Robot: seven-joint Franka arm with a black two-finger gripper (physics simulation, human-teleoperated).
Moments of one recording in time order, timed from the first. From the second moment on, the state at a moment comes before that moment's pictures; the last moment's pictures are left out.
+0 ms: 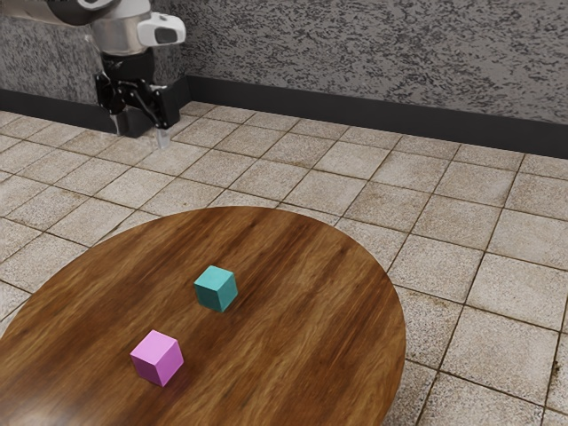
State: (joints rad) arm -0.03 -0.01 0.01 -1.50 0.07 1.44 0.03
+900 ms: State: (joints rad) arm 0.02 -0.17 -0.01 -2.20 0.03 2.14 0.92
